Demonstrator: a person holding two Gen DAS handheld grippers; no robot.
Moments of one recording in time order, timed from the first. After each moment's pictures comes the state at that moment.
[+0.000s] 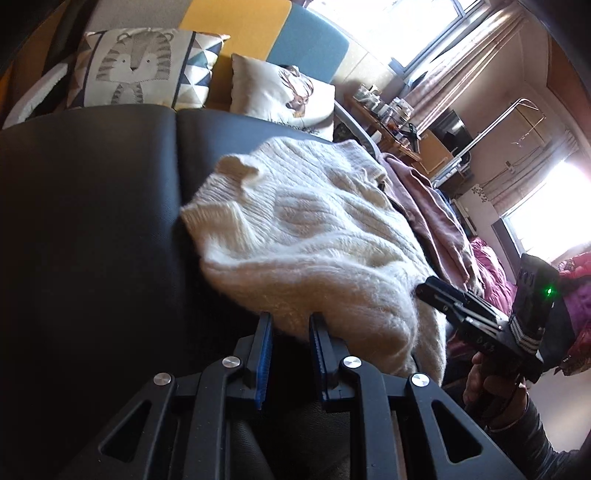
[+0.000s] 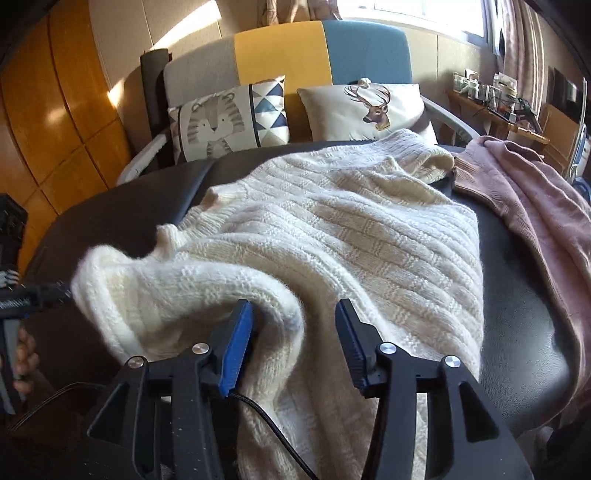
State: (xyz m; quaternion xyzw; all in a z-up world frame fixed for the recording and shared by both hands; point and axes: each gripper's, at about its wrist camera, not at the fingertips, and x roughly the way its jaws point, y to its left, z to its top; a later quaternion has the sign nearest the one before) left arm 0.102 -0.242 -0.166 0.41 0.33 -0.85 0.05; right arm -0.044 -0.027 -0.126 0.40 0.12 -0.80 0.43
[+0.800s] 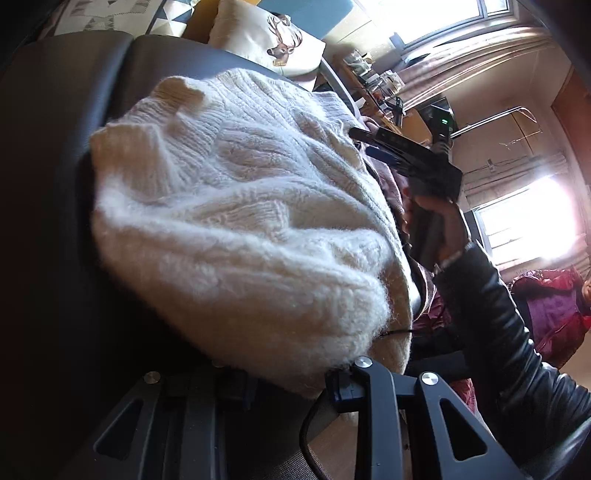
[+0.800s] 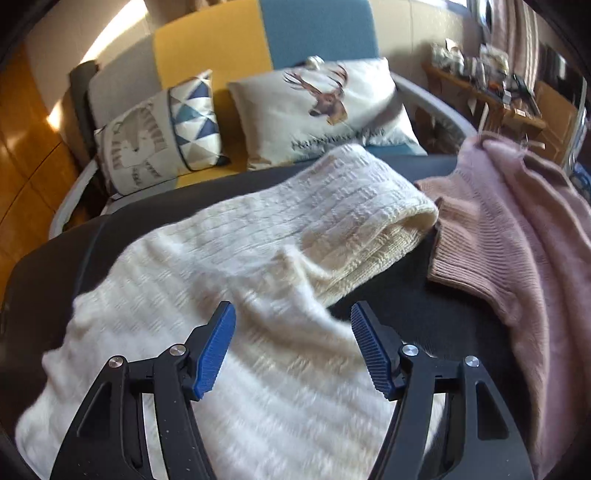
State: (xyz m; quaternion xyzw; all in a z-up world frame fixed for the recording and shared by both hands) left arm 0.046 -0.219 -0.202 0.45 0.41 -0.79 -0.03; right arm -0.298 -0.104 -0.179 0.47 0.11 -0.79 0.37
